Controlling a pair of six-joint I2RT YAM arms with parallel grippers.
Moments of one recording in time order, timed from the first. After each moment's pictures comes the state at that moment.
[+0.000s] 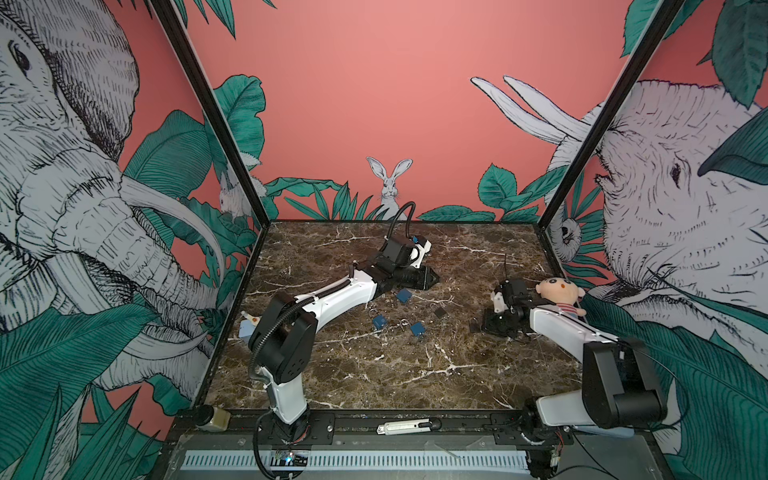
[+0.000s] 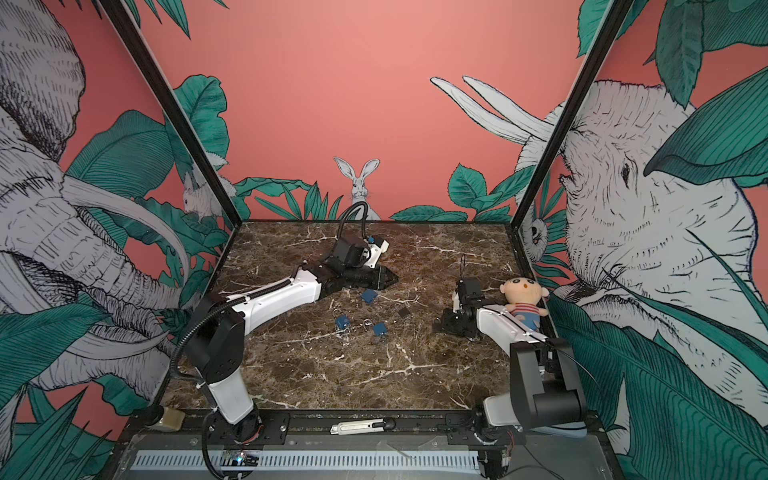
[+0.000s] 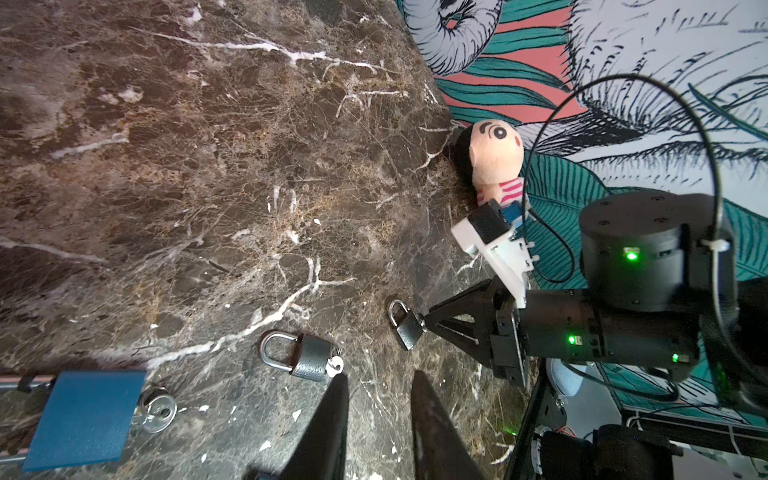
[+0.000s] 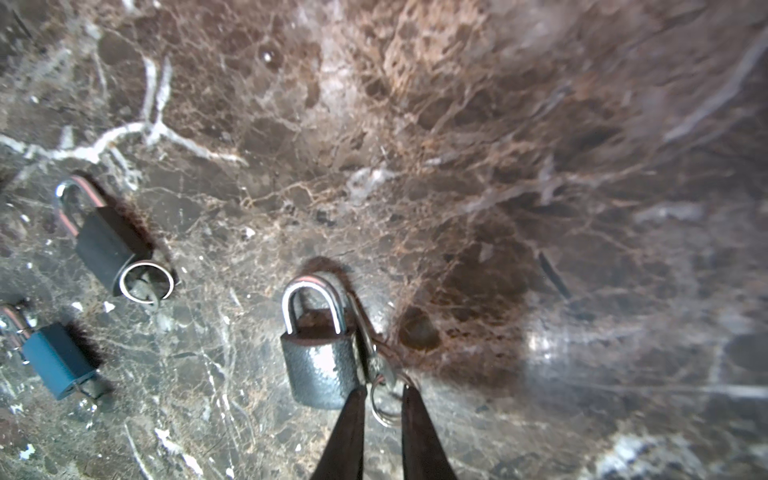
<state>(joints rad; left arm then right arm) -0.73 1.78 1.35 -0.20 0.43 -0.48 0.14 1.39 0.71 -0.55 -0.21 0.32</state>
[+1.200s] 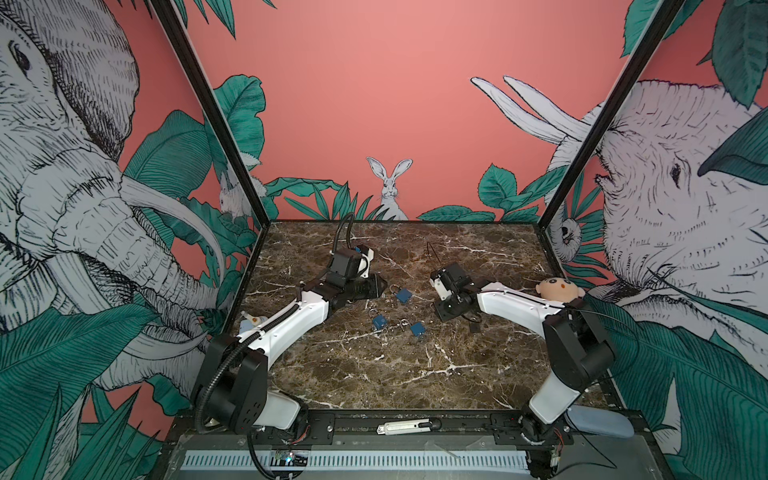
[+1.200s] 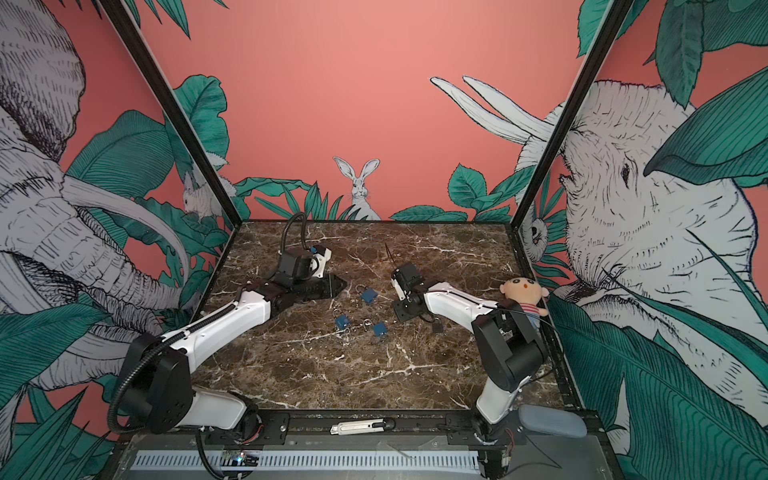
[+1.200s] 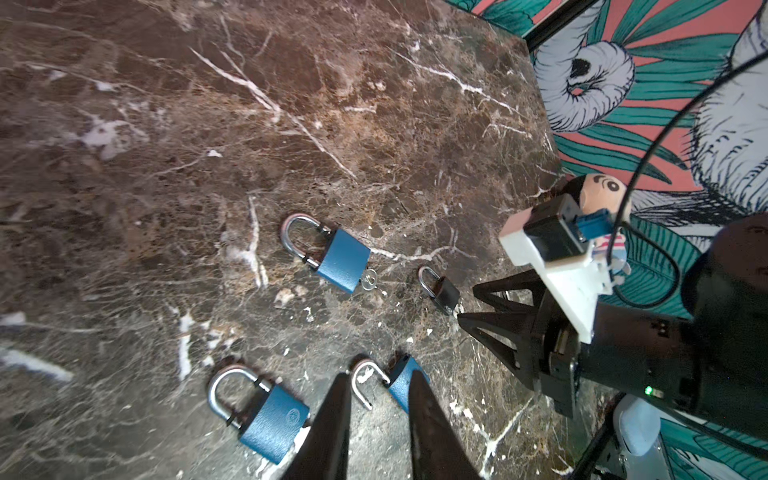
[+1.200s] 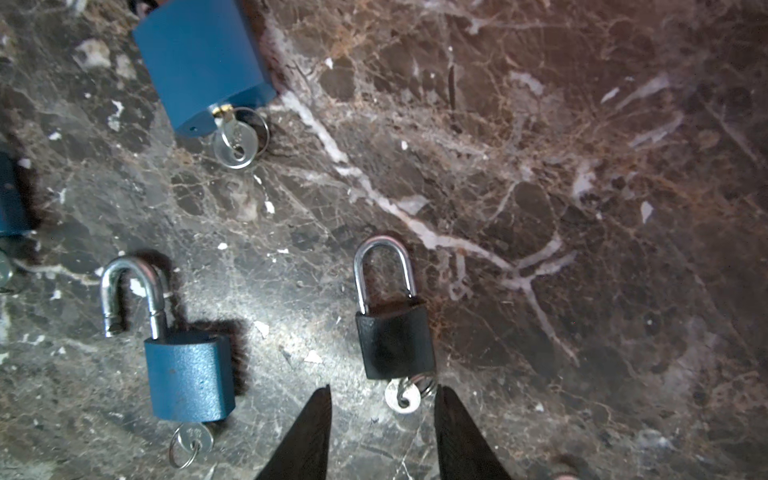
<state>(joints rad) -0.49 1.39 0.95 -0.26 0.32 -0.51 0.59 1.71 1.08 -0.55 0.02 0.09</state>
